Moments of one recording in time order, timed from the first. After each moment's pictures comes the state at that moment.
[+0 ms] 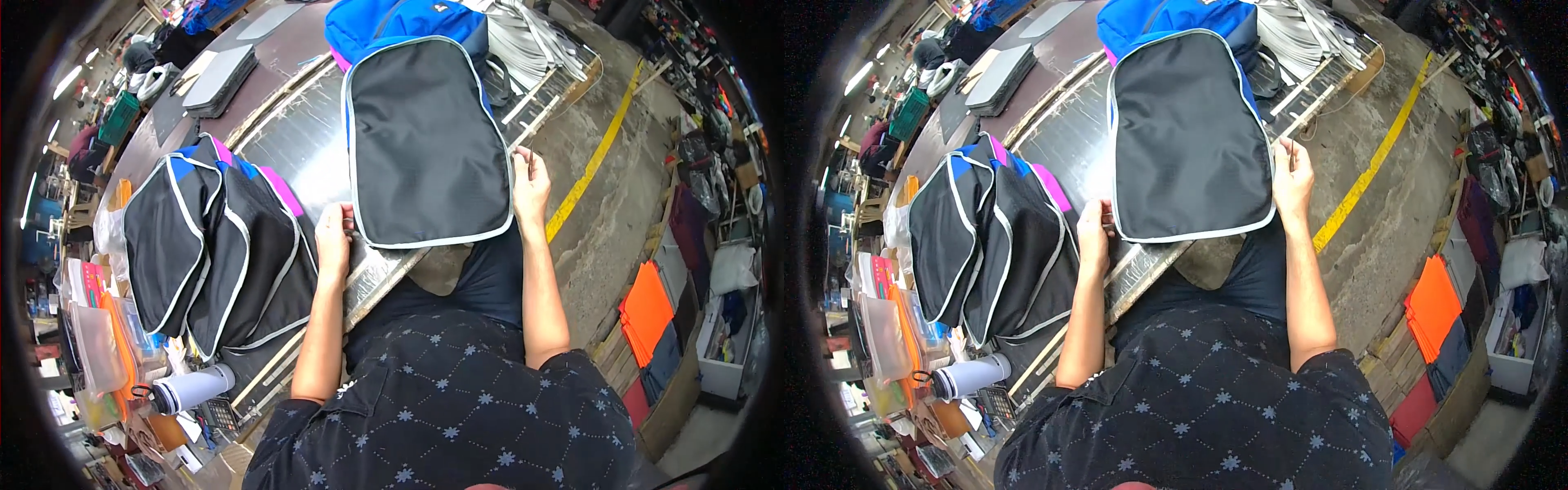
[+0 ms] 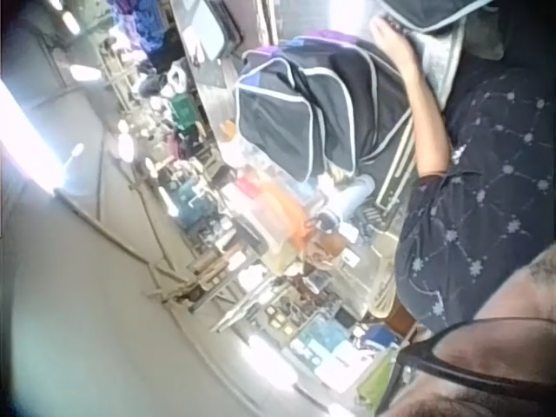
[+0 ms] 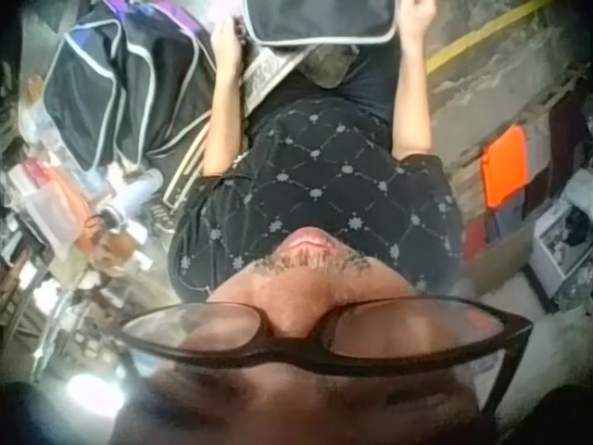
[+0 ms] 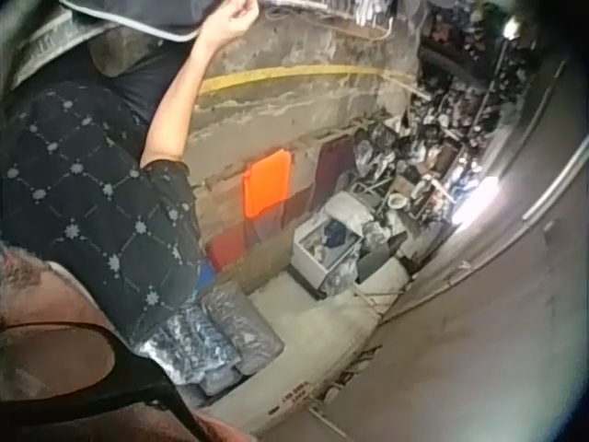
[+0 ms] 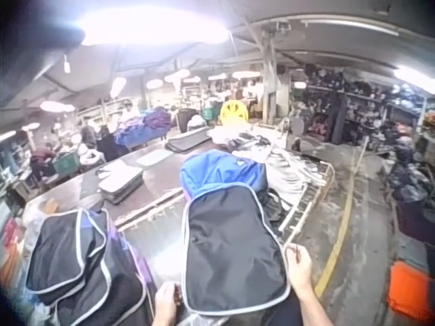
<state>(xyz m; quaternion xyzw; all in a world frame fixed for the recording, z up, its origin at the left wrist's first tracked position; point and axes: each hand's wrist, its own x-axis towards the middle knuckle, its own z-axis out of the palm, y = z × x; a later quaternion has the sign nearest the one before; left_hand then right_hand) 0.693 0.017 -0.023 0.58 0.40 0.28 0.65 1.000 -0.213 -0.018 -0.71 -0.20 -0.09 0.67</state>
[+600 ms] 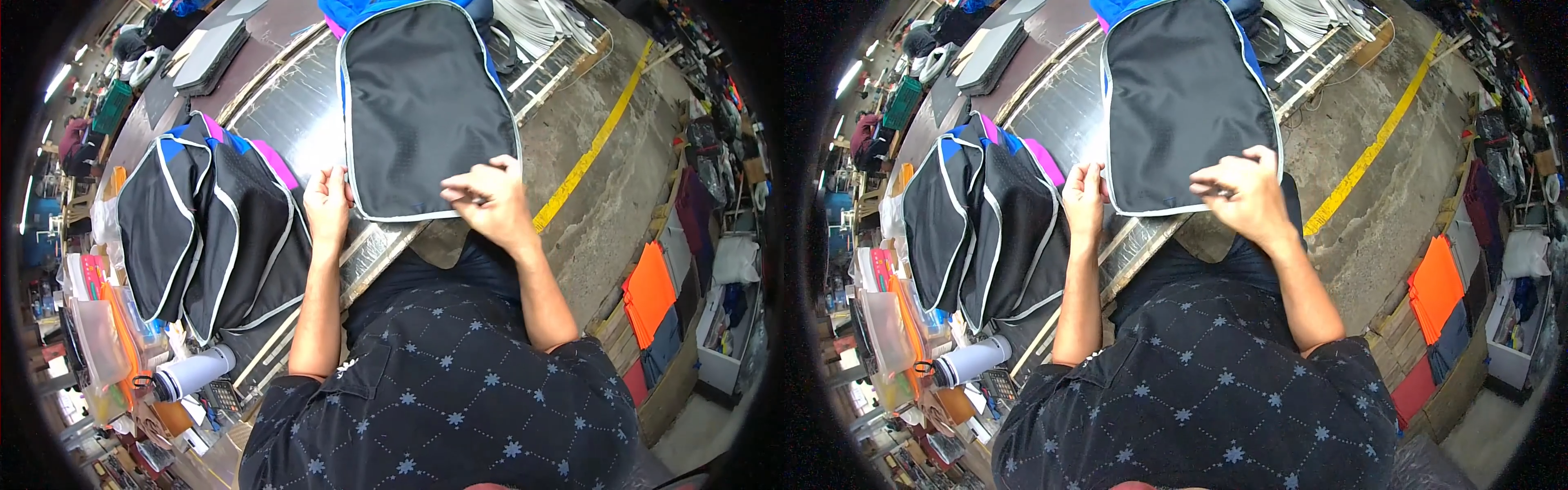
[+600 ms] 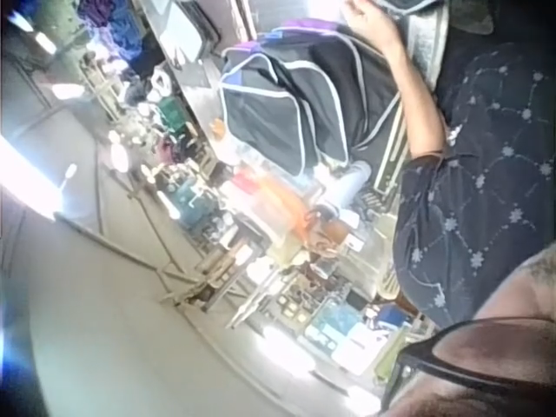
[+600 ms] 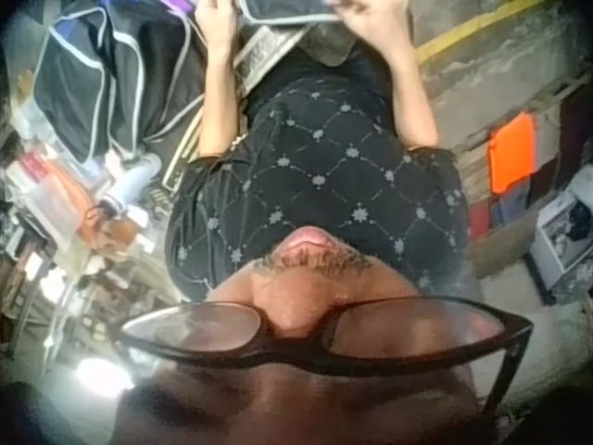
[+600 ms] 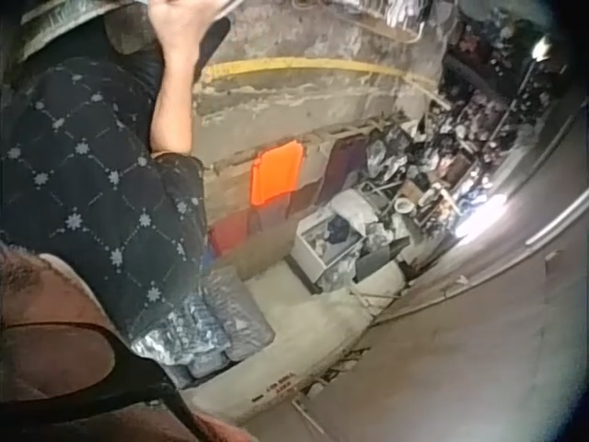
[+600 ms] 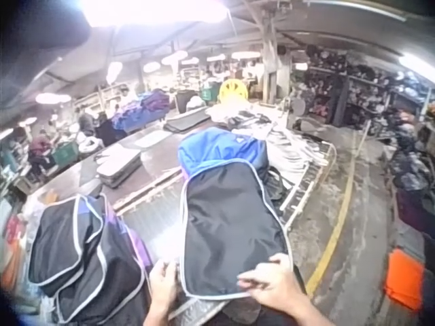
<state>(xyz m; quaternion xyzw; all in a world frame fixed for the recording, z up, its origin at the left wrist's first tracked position) 0.702 0.014 0.007 0.62 0.35 0.33 0.61 0.891 -0.220 0.068 -0.73 -0.55 -0.03 0.40</state>
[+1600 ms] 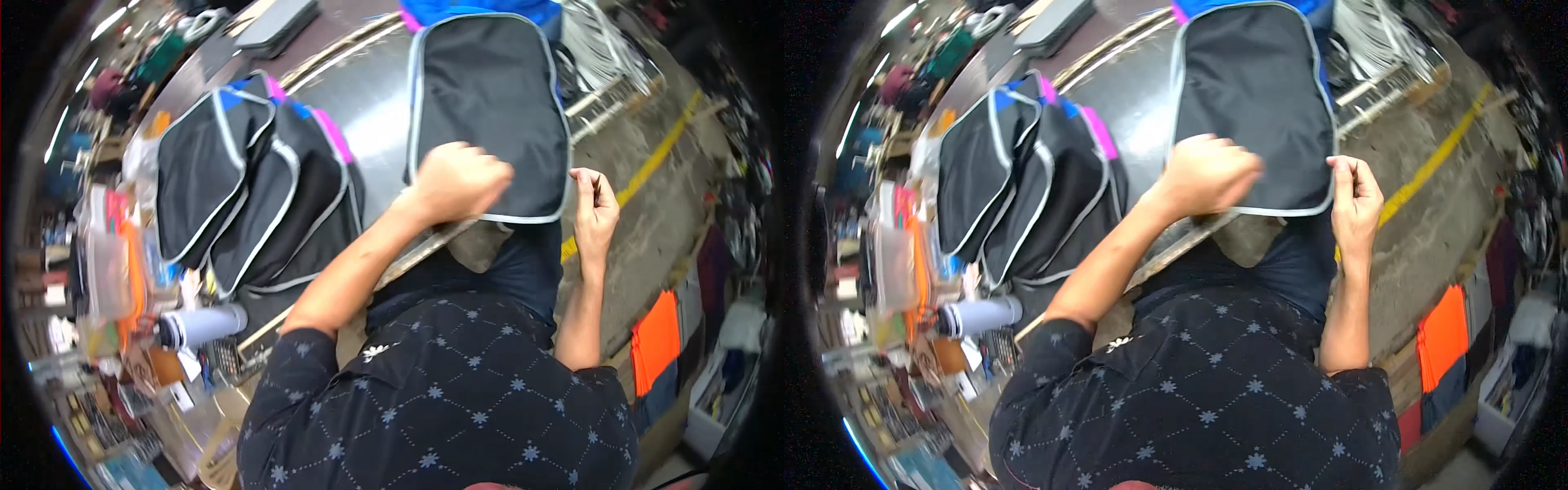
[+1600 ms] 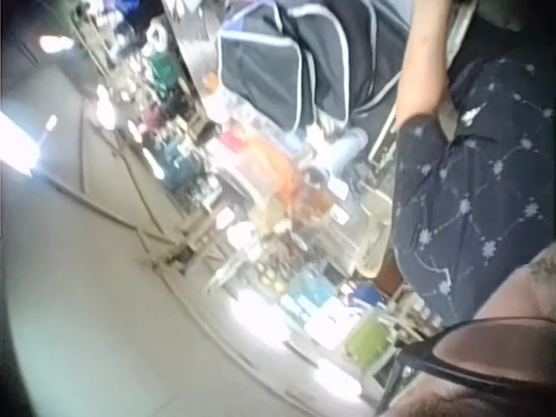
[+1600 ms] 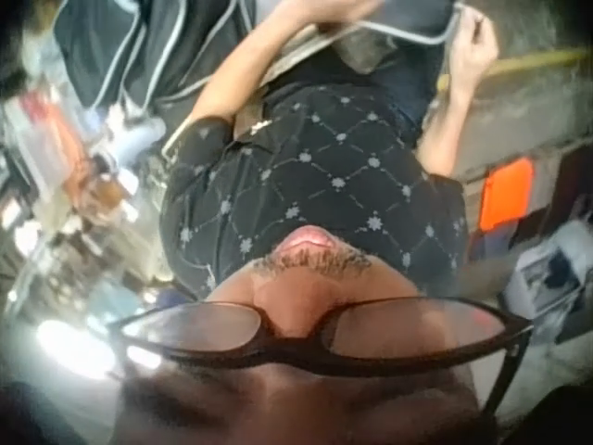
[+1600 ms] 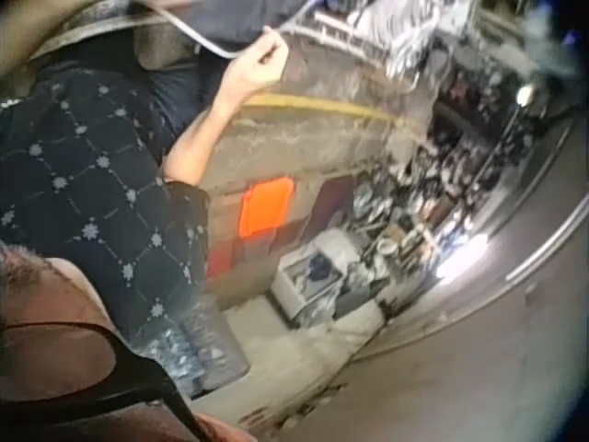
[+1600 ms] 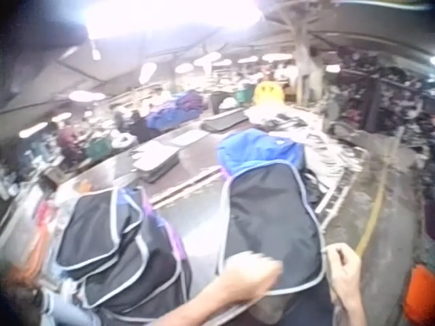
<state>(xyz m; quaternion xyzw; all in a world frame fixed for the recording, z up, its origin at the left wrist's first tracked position) 0.776 -0.028 0.086 0.93 -0.11 0.31 0.14 0.921 -0.265 0.086 -0.74 -0.29 0.03 0.61</state>
